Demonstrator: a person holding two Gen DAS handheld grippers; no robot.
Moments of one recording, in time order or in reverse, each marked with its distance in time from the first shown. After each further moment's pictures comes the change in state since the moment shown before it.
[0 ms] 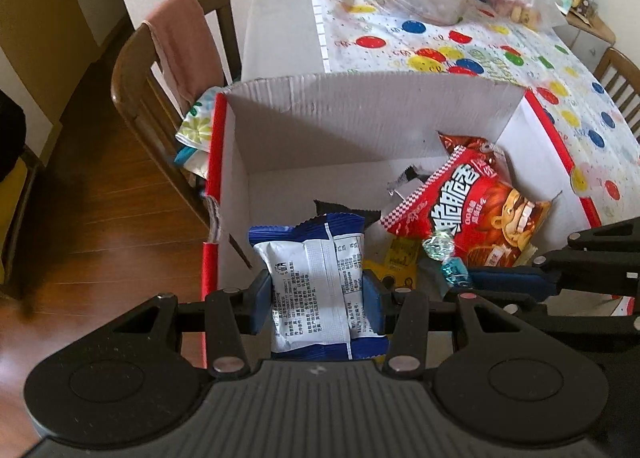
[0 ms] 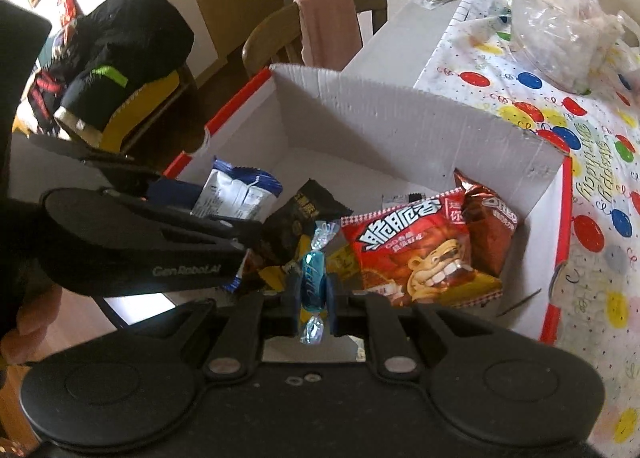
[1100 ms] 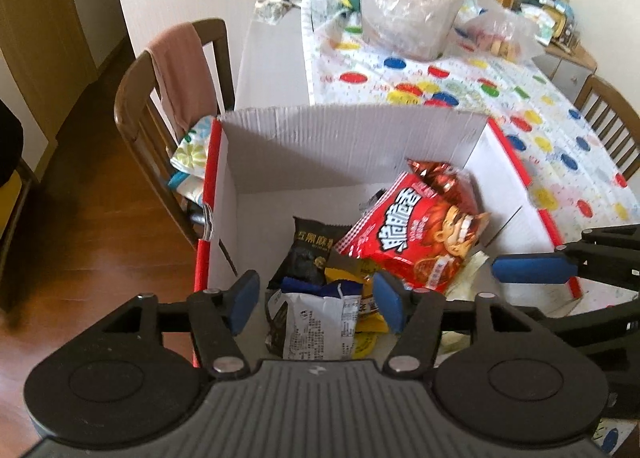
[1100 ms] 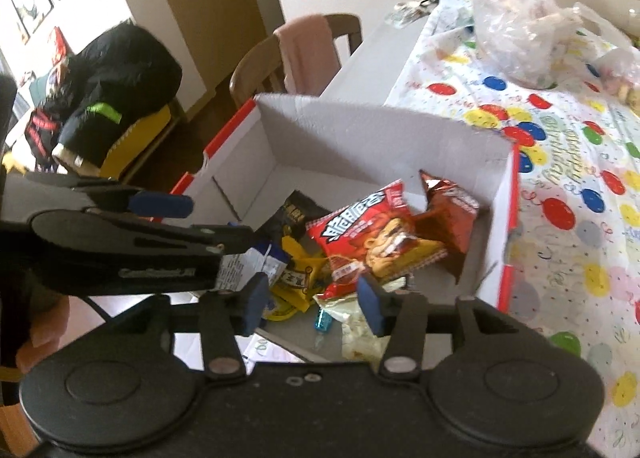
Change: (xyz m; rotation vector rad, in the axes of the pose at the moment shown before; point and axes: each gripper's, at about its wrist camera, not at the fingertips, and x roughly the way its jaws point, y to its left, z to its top) left arm -0.040 -0.009 -0.015 -0.024 -0.125 -0.036; right arm -0.048 -0.014 -0.022 0.099 -0.101 0.000
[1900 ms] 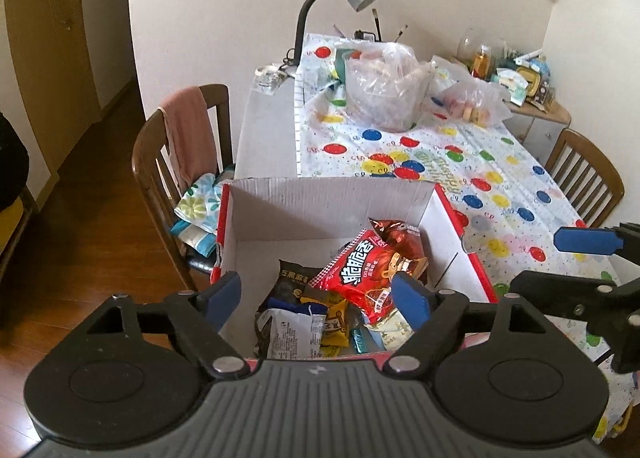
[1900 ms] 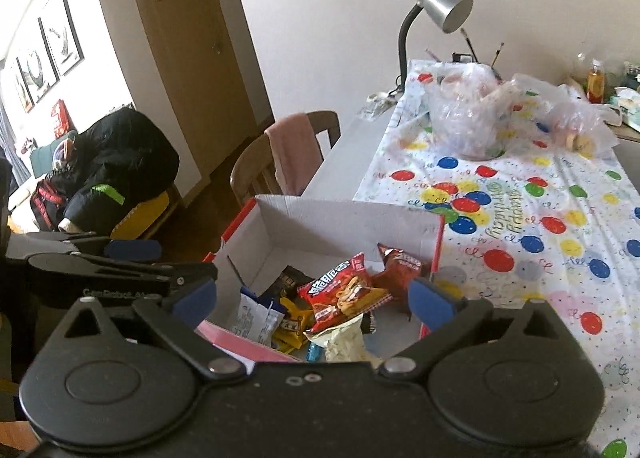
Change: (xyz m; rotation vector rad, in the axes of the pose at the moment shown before) left arm -0.089 -0.013 -0.015 -0.034 -0.189 -0.031; right arm -0.104 -0.003 -0.020 0.046 -0.280 -0.027
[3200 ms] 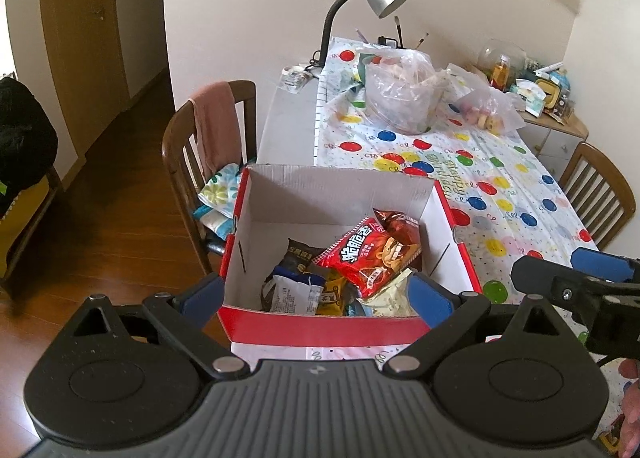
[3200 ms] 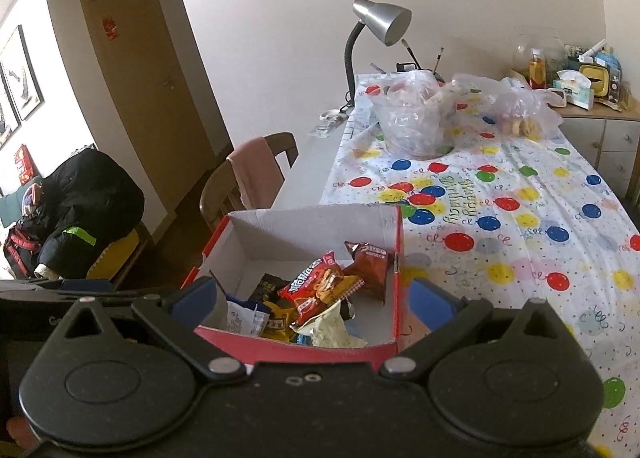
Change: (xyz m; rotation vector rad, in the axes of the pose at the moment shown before) left arm -0.039 -0.019 -0.018 -0.065 0.003 0.073; right arm -0.037 0.006 -0.025 0.124 -0.075 -0.114
